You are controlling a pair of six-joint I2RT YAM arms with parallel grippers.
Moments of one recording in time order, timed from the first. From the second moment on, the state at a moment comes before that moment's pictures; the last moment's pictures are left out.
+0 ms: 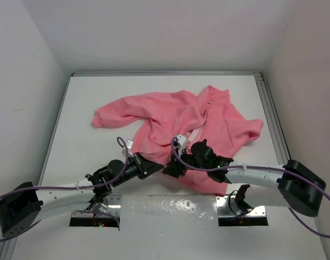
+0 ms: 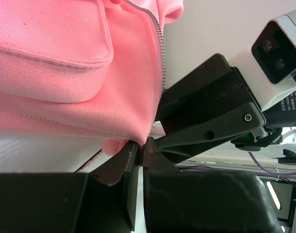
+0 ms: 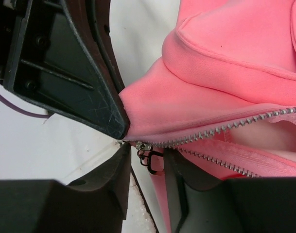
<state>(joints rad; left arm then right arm) -0.98 0.83 0.05 0.59 -0.01 -1.34 0.95 1.21 0.38 0.40 -0.31 0.36</state>
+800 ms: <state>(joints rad) -0.98 0.76 0.05 0.51 -0.02 -1.28 0.97 1.09 0.48 0.09 -0.14 0.33</state>
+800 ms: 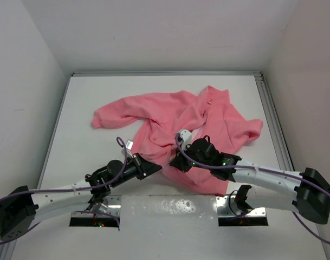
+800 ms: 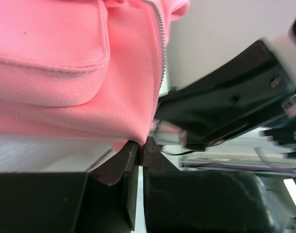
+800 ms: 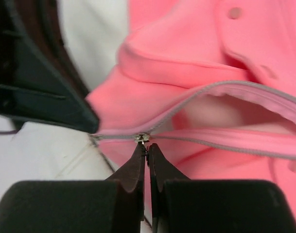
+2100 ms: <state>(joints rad) -0.99 0.01 0.67 -0.80 -0.63 -1.06 0.09 1.47 1.33 -0.48 0.29 0.42</state>
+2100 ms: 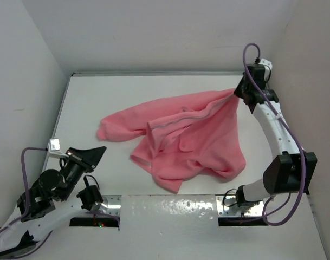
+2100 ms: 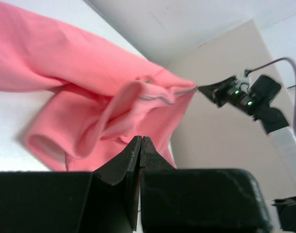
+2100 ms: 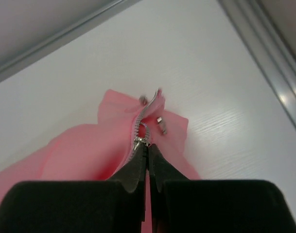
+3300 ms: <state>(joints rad) -0.99 1.59 0.94 0.48 -0.26 -0.13 0.42 1.01 1.20 -0.64 -0.01 0.31</state>
